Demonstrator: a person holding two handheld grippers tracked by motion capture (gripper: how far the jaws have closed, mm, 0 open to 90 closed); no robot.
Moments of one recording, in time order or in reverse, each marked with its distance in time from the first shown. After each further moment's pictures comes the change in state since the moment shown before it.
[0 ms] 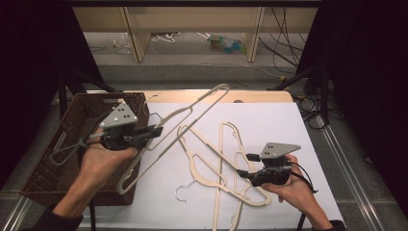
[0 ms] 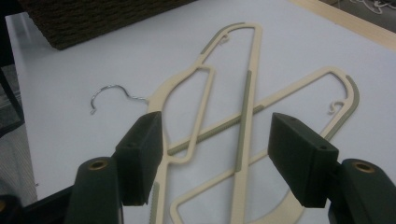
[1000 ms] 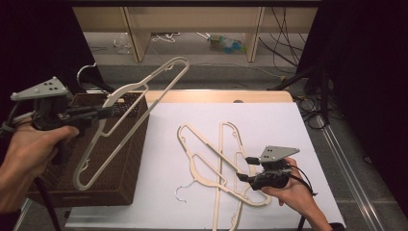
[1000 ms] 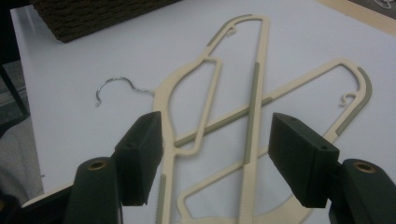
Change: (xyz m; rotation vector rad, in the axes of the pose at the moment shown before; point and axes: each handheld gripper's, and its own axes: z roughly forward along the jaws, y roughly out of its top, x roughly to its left) left arm 0.070 0.009 -0.084 -0.046 0.061 -0.109; right arm 0.004 -0.007 0.003 0.010 0.015 -0.001
